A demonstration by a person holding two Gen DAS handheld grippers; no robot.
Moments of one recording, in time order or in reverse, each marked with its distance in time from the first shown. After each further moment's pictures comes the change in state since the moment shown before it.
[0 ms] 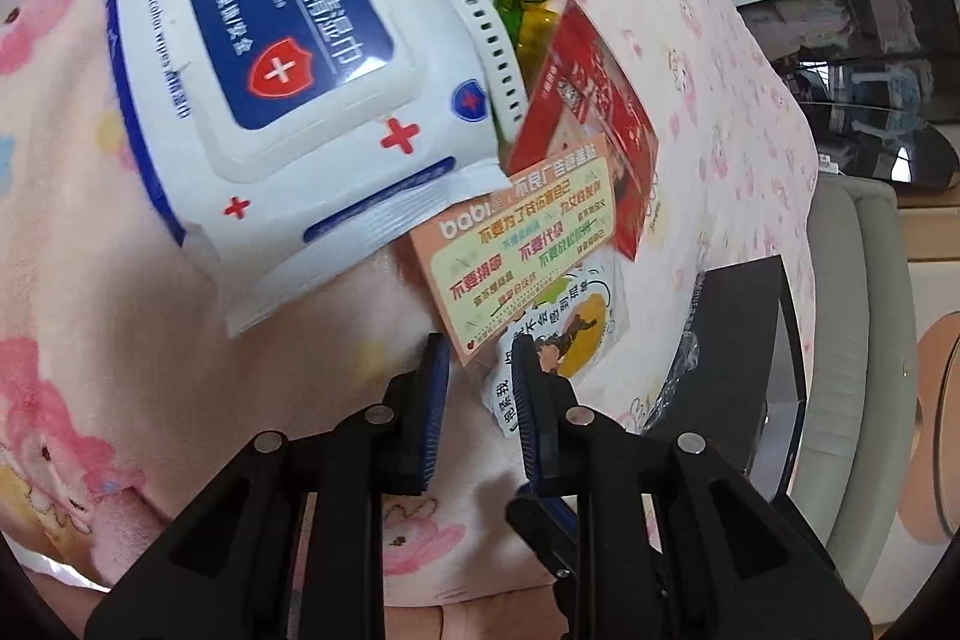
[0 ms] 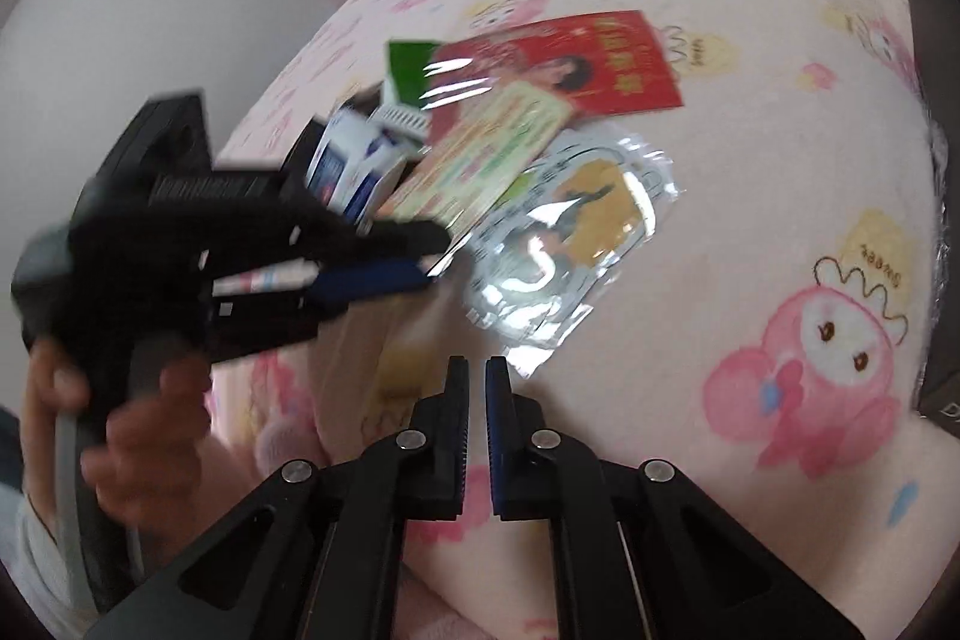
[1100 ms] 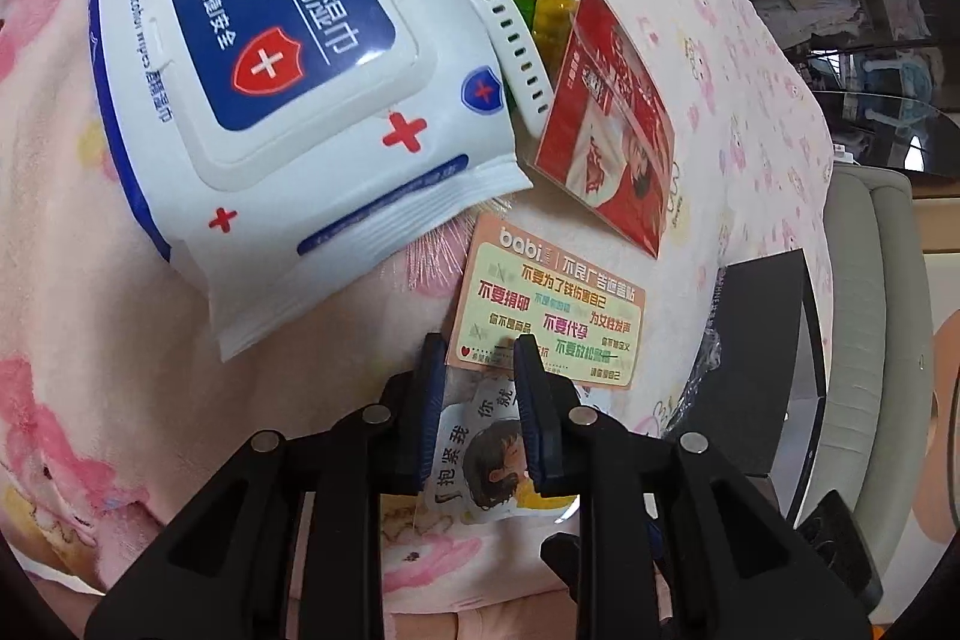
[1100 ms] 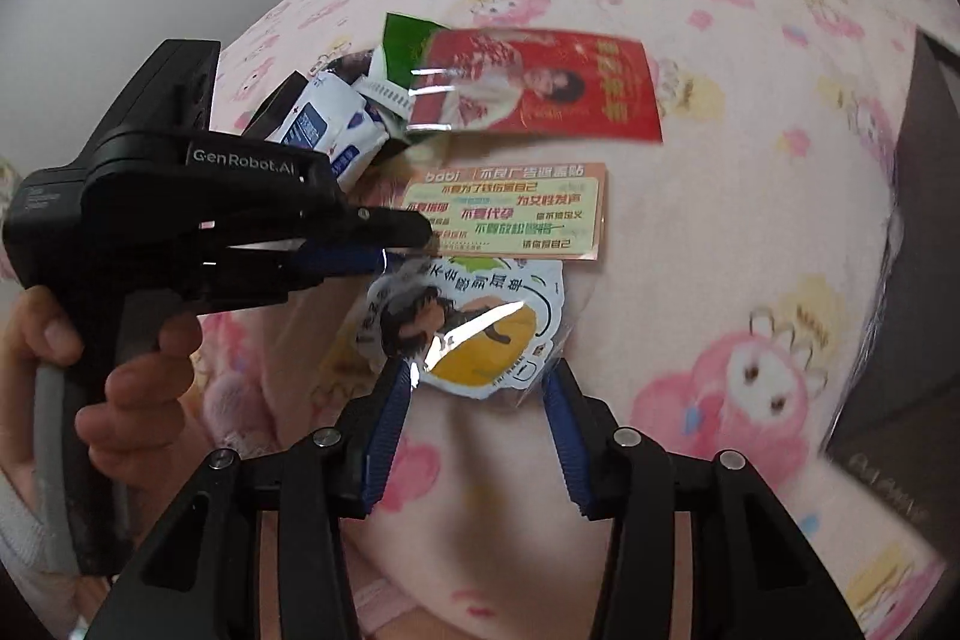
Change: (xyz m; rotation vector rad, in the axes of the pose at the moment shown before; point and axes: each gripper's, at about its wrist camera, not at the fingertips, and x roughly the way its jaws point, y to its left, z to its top) left arm 0.015 -0.003 0.005 0.016 0.007 0.037; right arm -0.008 -0.008 0.006 -0.091 0.079 -0.110
